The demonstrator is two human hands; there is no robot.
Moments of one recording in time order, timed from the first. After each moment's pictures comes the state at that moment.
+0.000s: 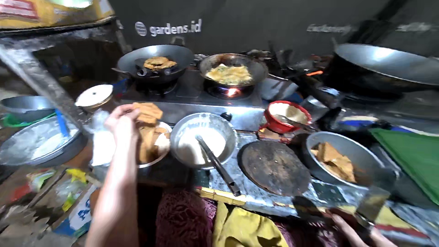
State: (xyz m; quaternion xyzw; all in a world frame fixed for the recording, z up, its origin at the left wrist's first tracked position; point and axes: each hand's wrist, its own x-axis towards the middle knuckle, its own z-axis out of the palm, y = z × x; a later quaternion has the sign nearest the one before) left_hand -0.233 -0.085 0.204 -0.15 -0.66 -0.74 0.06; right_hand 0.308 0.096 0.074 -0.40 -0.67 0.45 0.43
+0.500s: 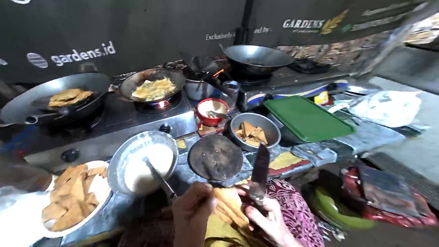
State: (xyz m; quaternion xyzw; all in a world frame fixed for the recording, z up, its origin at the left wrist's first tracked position) left_hand 0.064 -0.039 0.149 -0.47 -0.40 -0.72 -0.31; right_hand 0.250 0.038 0.101 -0.19 -0.66 0.54 0.49
